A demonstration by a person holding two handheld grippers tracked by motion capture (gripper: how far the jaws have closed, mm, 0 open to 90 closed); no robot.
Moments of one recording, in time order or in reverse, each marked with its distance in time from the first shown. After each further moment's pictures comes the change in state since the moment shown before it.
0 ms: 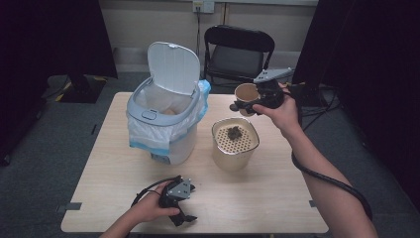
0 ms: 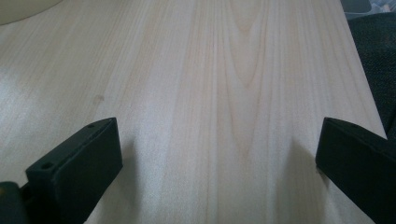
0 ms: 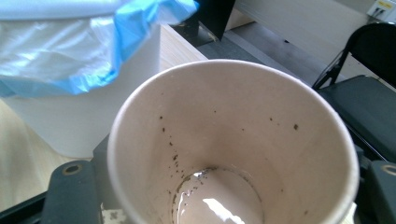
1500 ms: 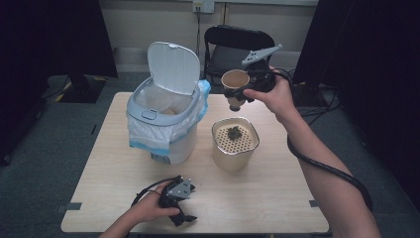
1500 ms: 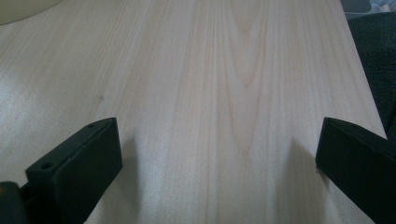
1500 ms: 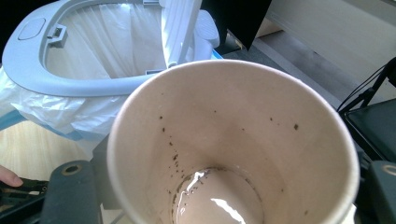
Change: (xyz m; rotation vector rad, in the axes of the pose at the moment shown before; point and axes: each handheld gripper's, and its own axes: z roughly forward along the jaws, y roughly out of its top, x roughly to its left) left arm -0.001 0.000 -0.001 0.017 -0.010 -0.012; right arm 0.015 0.063 -0.007 0.004 0.112 -0.045
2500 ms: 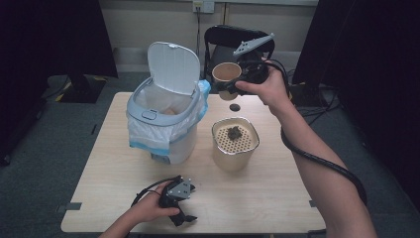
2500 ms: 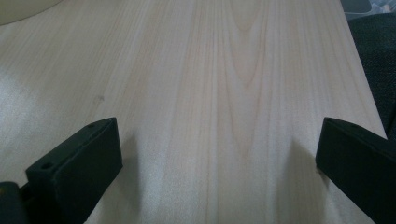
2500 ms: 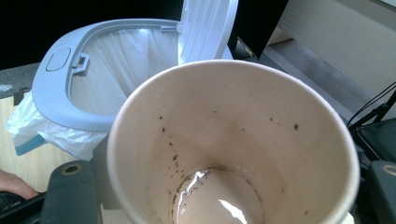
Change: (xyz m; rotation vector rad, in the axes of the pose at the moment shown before) left arm 0.000 0.000 0.000 0.000 0.002 -0.001; right arm 0.007 0.031 0.004 -0.014 0.043 -0.017
